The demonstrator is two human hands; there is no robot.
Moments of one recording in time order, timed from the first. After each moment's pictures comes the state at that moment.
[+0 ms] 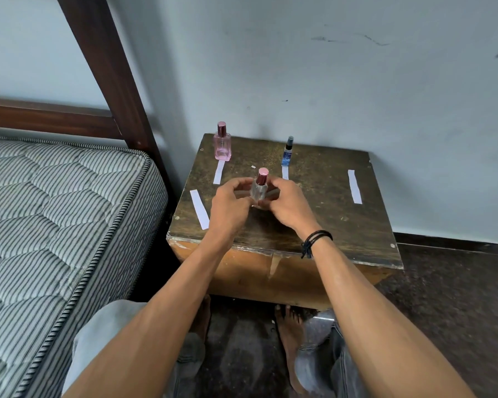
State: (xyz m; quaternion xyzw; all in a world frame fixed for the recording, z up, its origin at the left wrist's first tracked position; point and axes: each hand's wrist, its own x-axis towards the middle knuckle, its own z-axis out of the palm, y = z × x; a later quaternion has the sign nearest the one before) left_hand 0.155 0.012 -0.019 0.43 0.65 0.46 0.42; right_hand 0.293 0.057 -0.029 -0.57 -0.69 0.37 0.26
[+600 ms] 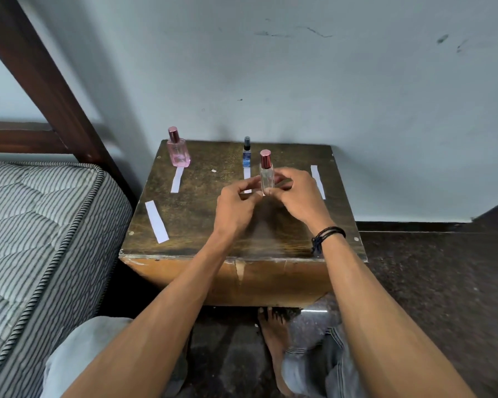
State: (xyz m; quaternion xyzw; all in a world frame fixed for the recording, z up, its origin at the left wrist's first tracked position) left_hand 0.233 0.042 -0.032 0.53 0.59 0.45 0.41; right_hand 0.386 0.074 -0.023 -0.59 -0.67 0.31 0.33
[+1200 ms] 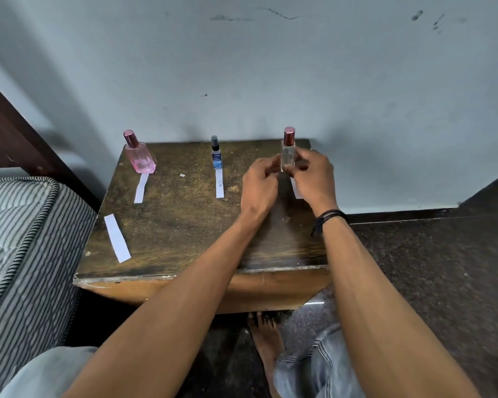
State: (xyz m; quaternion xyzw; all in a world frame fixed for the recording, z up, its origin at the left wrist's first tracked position) left_hand 0.331 0.107 -0.039 0.57 0.55 0.44 0.42; right_hand 0.455 0.125 -0.044 -0.66 -0.57 0.24 0.43
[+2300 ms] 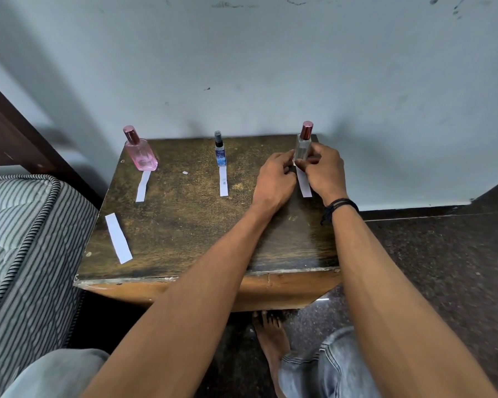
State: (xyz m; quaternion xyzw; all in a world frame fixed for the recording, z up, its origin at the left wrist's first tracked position) left_hand 0.345 0.131 -0.056 0.64 0.54 0.37 0.40; right_hand 0.470 0.147 -0.057 -0.68 -0.54 0.25 0.42
